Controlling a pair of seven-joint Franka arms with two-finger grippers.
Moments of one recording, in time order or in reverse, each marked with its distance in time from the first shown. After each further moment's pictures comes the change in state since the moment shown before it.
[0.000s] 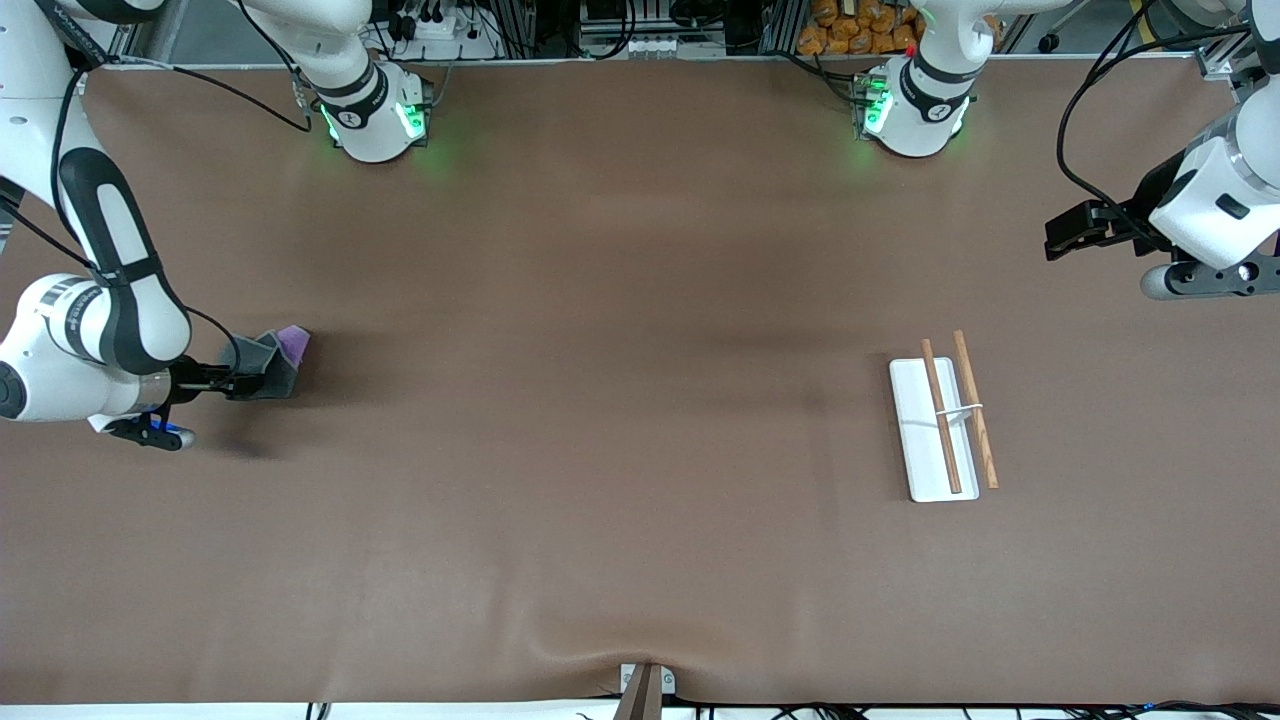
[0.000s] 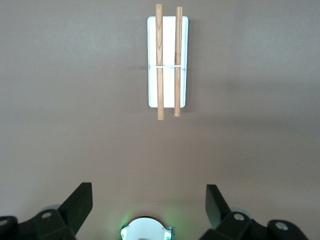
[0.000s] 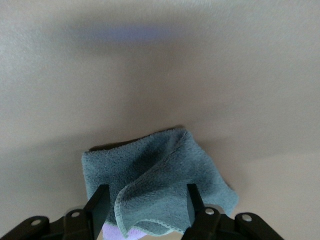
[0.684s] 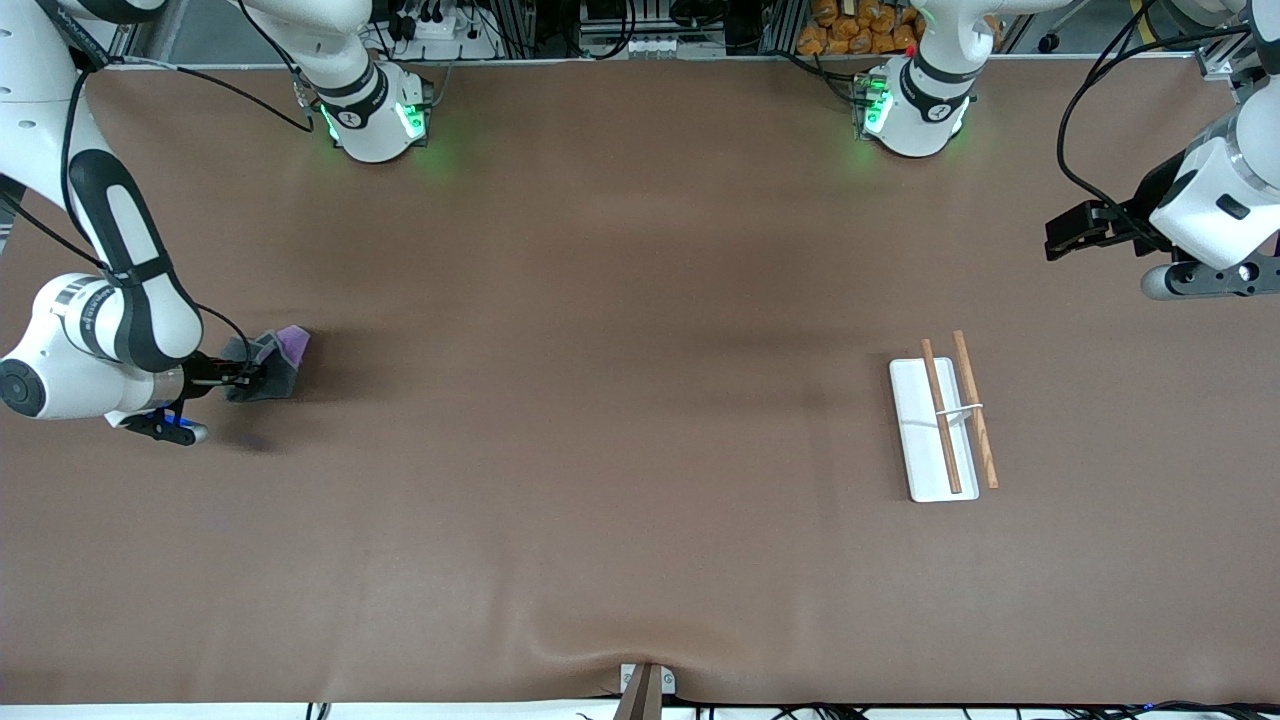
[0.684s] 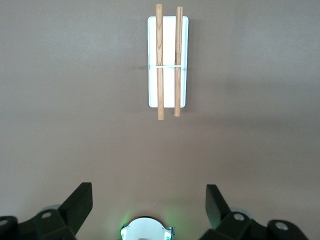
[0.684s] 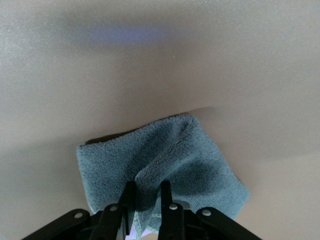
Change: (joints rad) left arm 0.001 0.000 0.000 0.000 0.000 0.000 0.000; right arm 0.001 0.000 0.004 -0.024 0.000 0.003 0.007
